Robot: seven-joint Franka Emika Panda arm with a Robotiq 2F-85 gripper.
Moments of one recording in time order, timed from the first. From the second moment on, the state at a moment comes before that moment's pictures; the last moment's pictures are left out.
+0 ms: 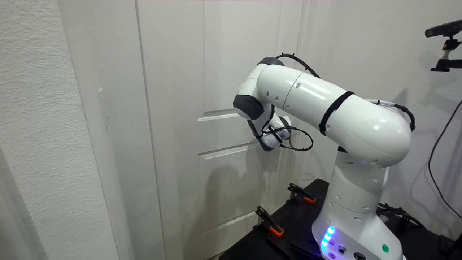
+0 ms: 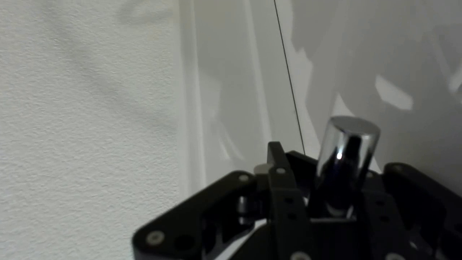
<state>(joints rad) 0.24 1.27 -0.92 -1.94 0.39 3.25 1.14</state>
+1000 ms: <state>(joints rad) 0.25 1.40 -0.92 -1.85 0.62 3.33 1.14</state>
